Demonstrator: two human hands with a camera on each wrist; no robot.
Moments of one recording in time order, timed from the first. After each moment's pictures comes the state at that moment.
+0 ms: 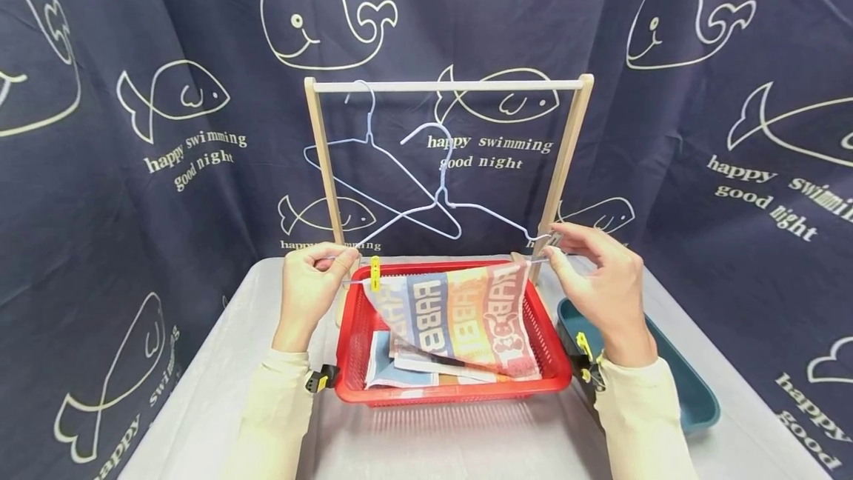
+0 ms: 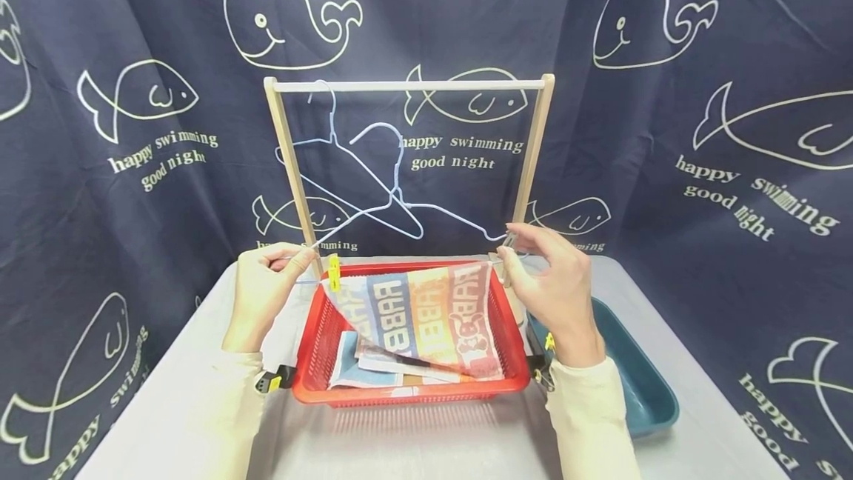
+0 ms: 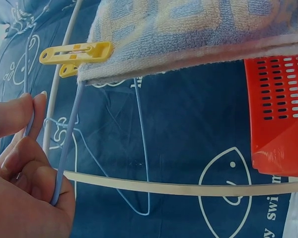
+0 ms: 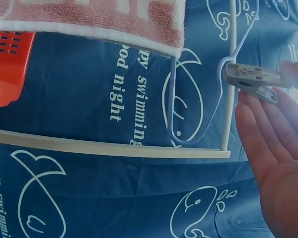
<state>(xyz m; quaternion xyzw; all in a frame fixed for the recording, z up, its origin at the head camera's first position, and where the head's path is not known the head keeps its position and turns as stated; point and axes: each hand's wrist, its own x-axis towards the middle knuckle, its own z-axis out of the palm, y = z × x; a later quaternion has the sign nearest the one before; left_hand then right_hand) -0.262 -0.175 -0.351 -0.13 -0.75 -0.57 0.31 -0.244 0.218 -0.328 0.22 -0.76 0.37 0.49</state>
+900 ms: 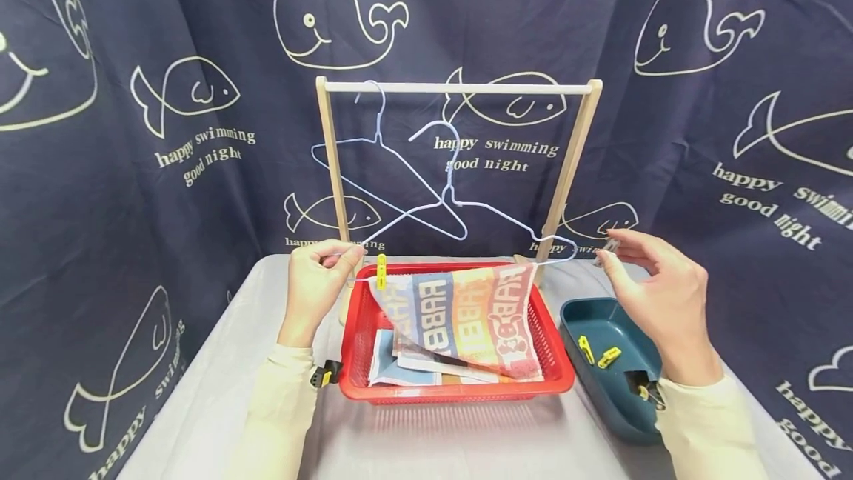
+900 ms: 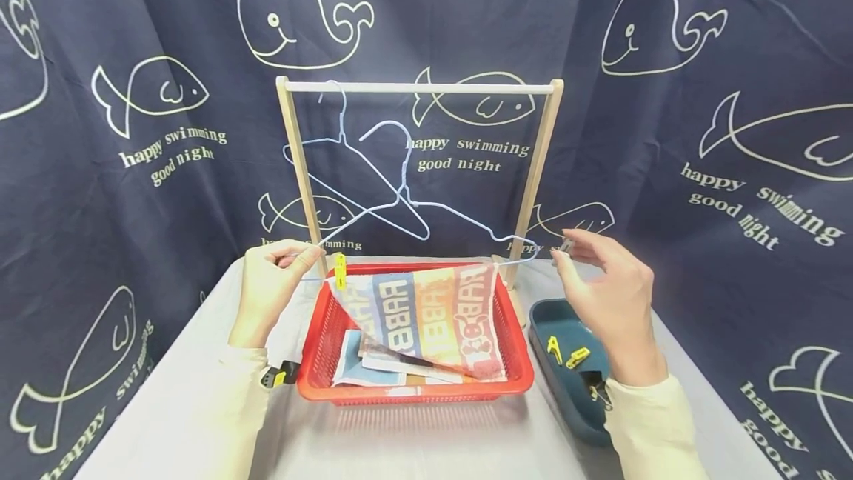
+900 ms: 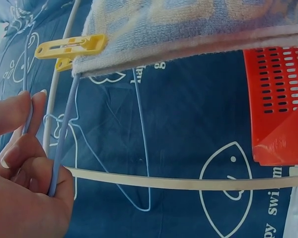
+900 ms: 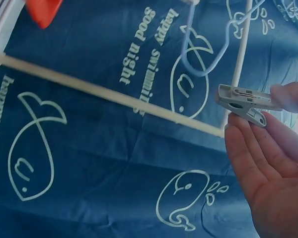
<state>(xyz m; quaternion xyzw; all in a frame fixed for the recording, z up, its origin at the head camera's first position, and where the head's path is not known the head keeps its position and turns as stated) -0.261 -0.178 -0.349 -0.13 -0.75 -0.56 0.32 -0.222 0.267 -0.319 0.15 -0.80 0.32 0.48</state>
